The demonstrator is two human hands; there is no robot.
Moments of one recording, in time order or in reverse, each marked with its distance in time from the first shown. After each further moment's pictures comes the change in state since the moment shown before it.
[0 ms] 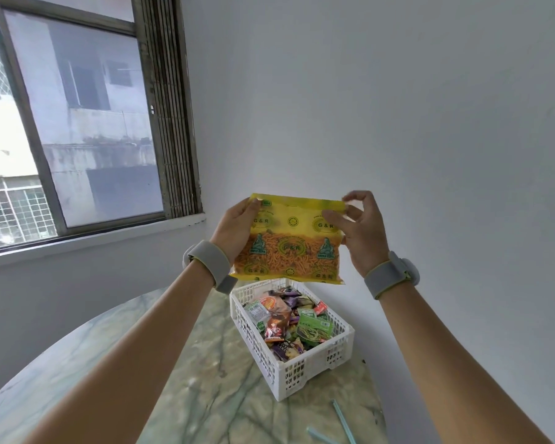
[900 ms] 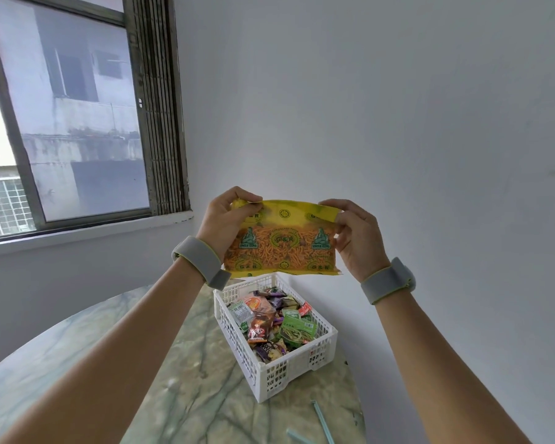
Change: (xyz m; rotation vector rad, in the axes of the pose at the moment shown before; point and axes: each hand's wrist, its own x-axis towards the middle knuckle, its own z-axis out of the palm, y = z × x) left_hand -0.002 0.009 0.014 -0.078 0.013 0.141; right_hand -0.007 -0.015 -0.016 0.165 -0.124 0.052
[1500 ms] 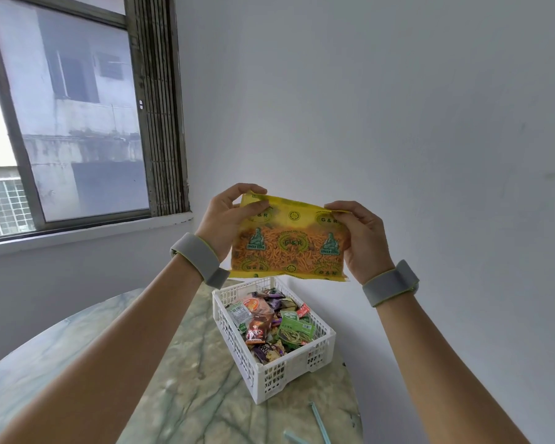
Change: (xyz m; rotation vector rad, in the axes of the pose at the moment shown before) left_hand -0.005 0.011 0.006 -0.136 -0.112 -0.035; right_hand -0.003 -0.004 -0.006 -0.009 0.043 -0.082
